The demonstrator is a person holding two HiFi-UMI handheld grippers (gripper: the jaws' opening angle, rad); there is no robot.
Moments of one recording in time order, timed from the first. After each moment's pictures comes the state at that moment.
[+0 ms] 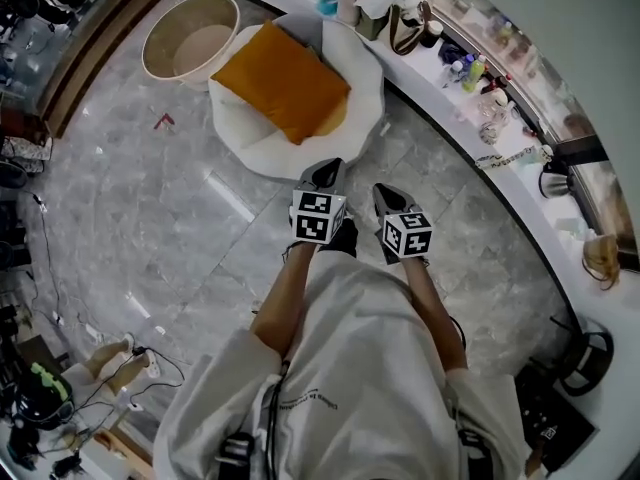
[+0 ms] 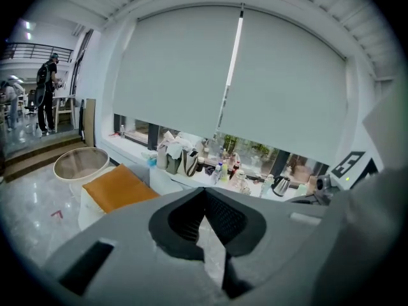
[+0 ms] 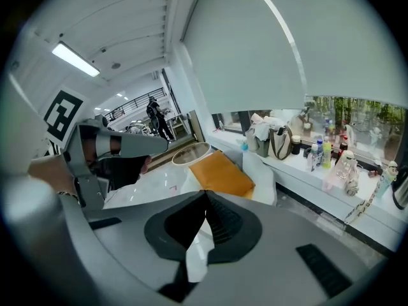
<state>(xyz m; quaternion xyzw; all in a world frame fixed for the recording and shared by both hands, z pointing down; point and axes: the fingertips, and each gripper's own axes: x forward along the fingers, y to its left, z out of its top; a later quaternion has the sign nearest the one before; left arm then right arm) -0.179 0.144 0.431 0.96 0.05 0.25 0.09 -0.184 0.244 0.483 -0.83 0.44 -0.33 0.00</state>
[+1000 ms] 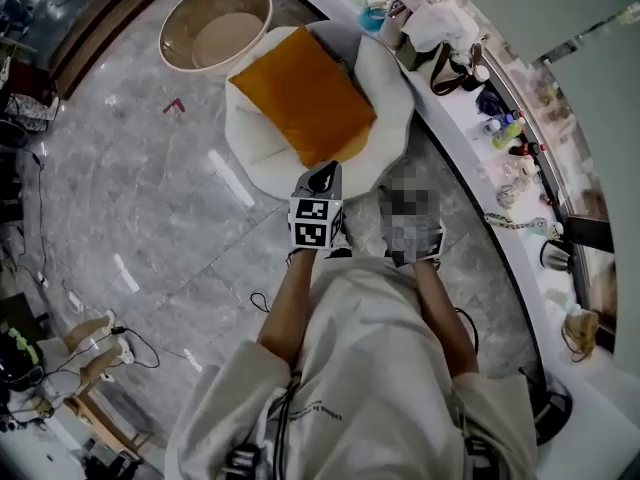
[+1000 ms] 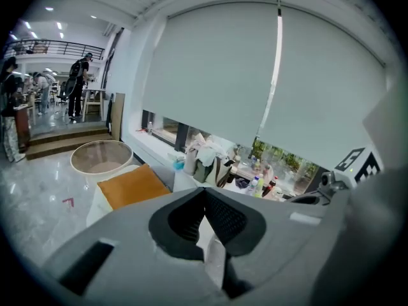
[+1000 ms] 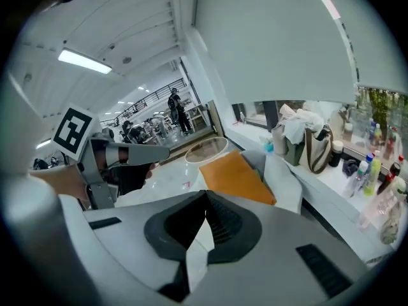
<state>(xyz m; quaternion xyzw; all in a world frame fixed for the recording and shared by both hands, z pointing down) -0.057 0.014 0.476 0.95 -0.06 0.25 0.15 -0.036 0.126 0.514 -0.76 0.54 -0.35 -0.02</state>
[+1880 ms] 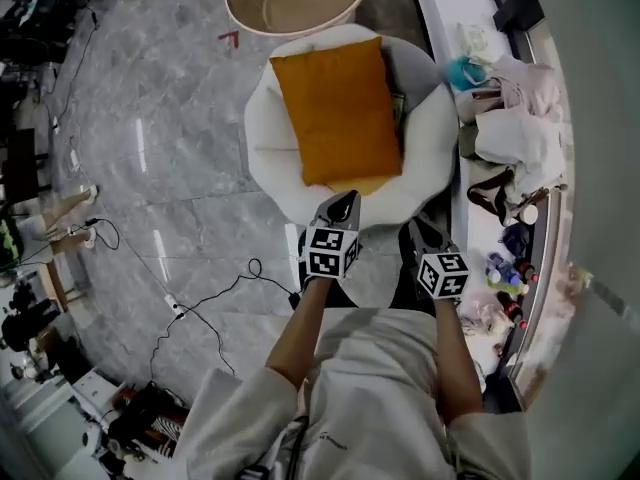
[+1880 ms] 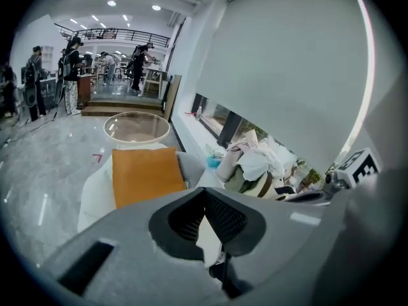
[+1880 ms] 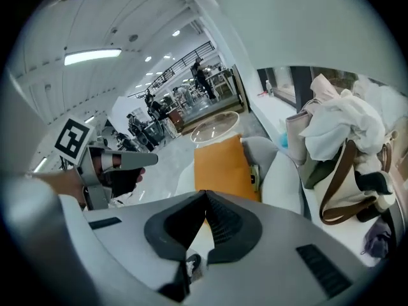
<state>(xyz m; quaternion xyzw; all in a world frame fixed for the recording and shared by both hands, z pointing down) 0.159 -0.052 0.589 0.87 -0.31 0.28 0.28 0.264 0.052 0.611 -0.60 0.67 -0.42 -0.12</state>
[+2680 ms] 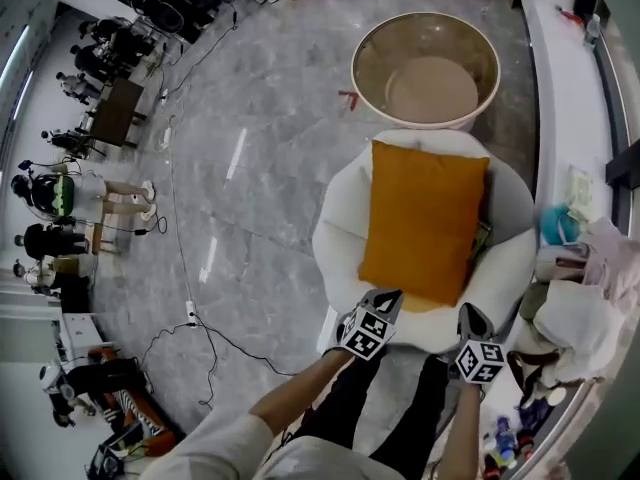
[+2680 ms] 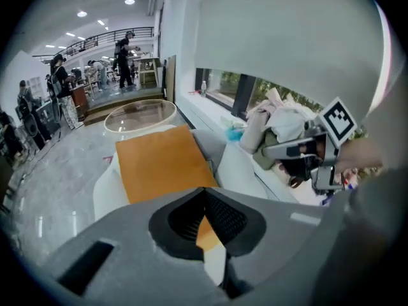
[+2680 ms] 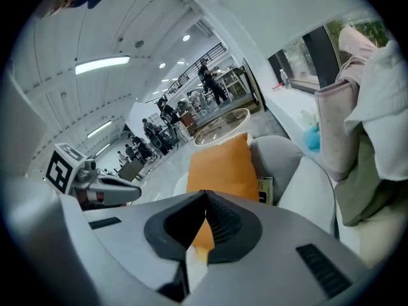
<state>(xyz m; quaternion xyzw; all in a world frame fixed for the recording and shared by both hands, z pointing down) 0.150 -0.105 0.731 0.83 -0.32 0.40 0.21 0.317 -0.083 0.737 -0.55 0.73 -0.40 -0.07</state>
